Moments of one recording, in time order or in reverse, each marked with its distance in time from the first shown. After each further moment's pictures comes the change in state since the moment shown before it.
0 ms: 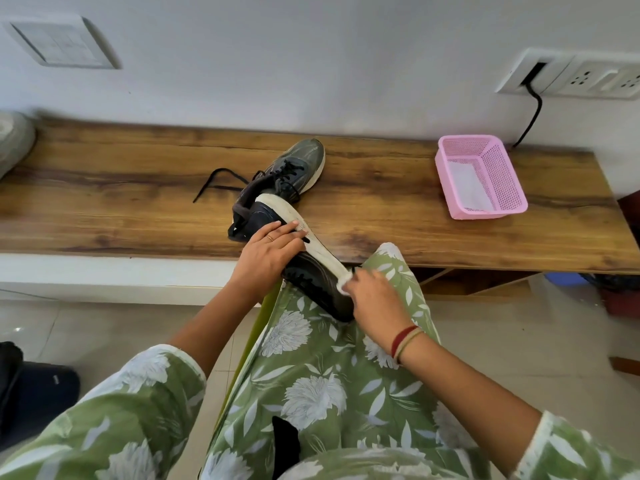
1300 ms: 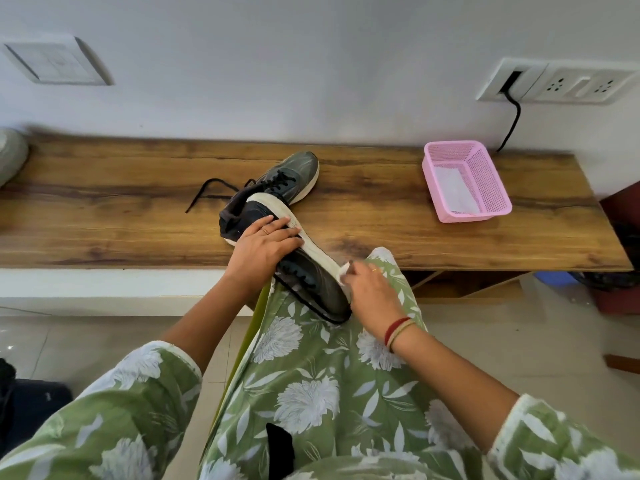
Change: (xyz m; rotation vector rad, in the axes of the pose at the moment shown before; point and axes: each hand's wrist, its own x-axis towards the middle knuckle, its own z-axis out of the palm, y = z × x) left_hand 0.020 -0.002 -0.013 0.035 0.022 0.028; right_hand 0.011 0.016 0.001 -0.040 0.087 -0.001
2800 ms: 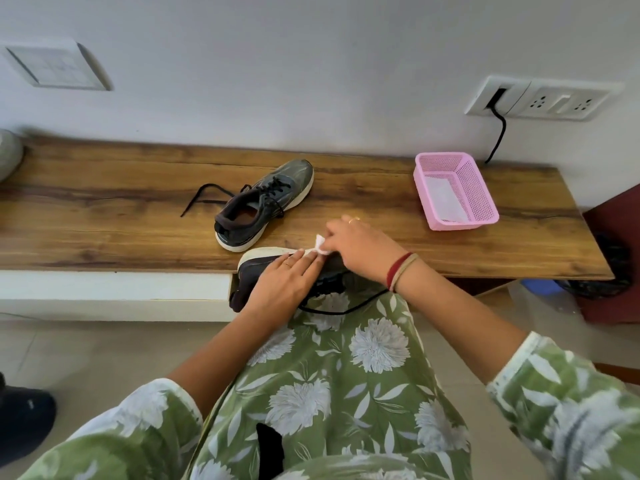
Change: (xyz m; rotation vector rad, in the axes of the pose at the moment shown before) left_hand -0.008 0.068 -0.011 0.065 -0.316 -0.036; right_hand 0.056 -0.008 -0.085 -0.236 -0.169 -0.319
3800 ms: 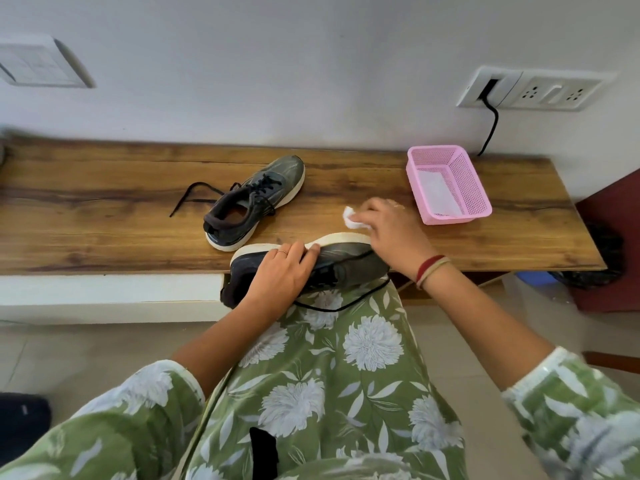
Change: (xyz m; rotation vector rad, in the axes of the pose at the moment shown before) left_hand 0.019 0.001 0.001 0.111 0.000 -0.061; right_hand -0.025 0.048 0.012 0.215 0.222 0.264
